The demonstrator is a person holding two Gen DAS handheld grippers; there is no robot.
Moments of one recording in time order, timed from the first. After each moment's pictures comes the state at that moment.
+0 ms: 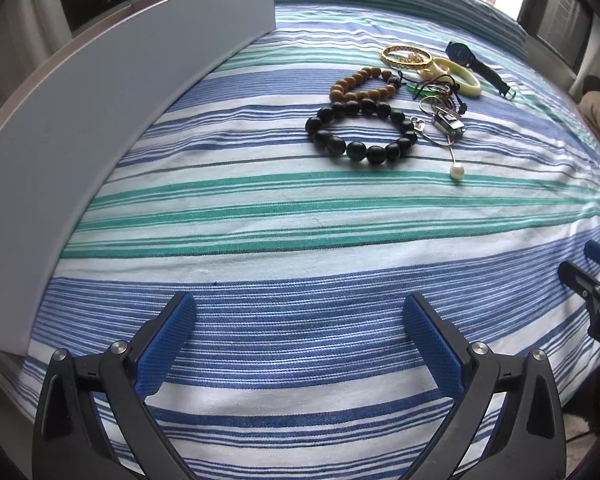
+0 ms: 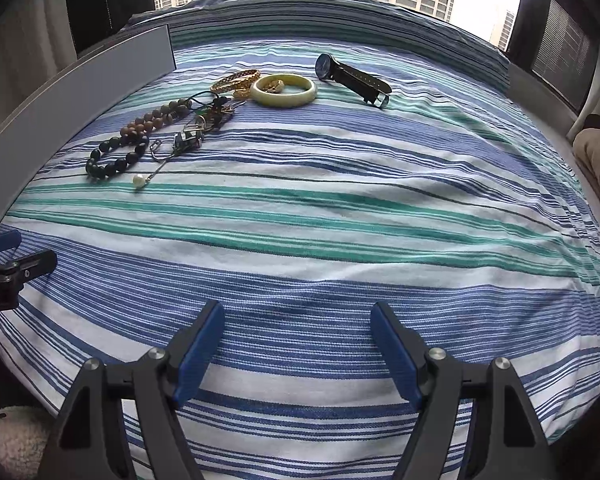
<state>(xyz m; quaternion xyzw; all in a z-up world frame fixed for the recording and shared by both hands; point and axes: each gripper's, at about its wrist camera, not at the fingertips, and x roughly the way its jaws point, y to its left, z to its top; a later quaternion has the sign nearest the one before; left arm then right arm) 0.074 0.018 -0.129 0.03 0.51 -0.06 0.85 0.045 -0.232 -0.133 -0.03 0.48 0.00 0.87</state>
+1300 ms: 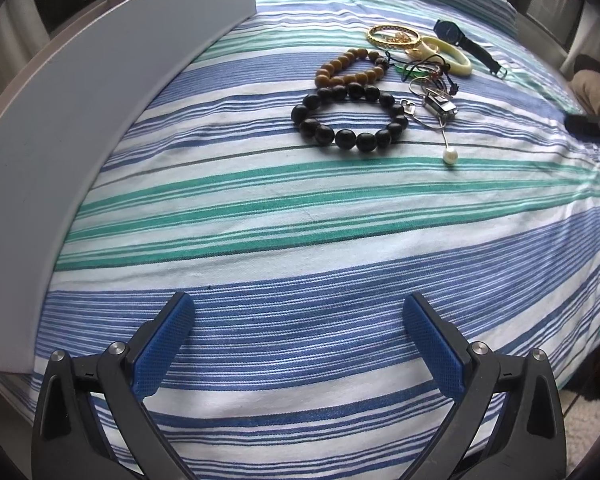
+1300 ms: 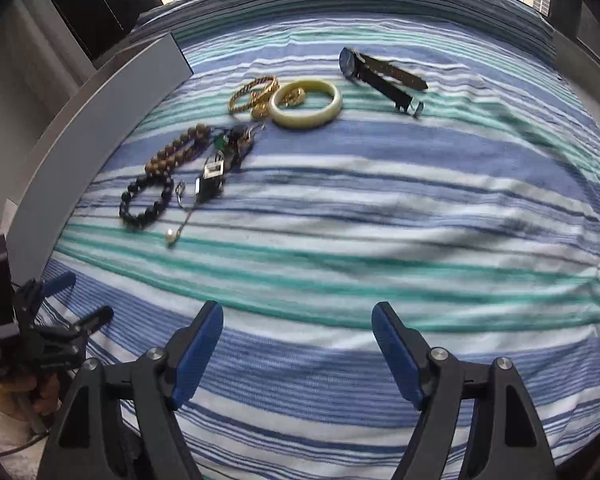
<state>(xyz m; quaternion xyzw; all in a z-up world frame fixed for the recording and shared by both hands) 0.081 0.016 -0.129 0.05 0.55 -0.08 0.83 0.133 -0.259 -0.082 0.04 0.55 0.08 0.83</state>
